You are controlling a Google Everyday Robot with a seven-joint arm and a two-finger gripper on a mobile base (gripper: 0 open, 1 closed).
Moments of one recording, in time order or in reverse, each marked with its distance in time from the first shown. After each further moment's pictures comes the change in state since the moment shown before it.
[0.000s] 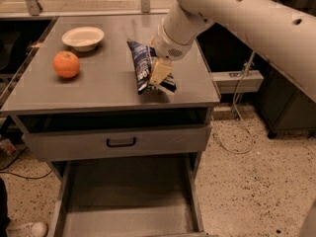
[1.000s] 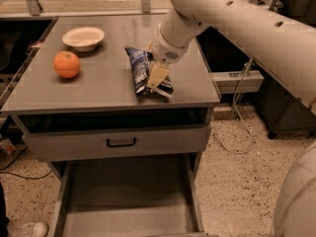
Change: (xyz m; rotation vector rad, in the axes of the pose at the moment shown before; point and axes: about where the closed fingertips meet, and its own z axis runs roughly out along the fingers) arm -0.002 0.000 0.027 -0.069 -0.022 -0.006
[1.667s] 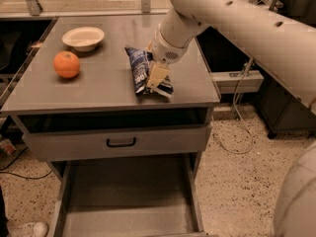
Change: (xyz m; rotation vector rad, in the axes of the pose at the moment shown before) arm 0.000 0.000 0.000 0.000 0.000 0.000
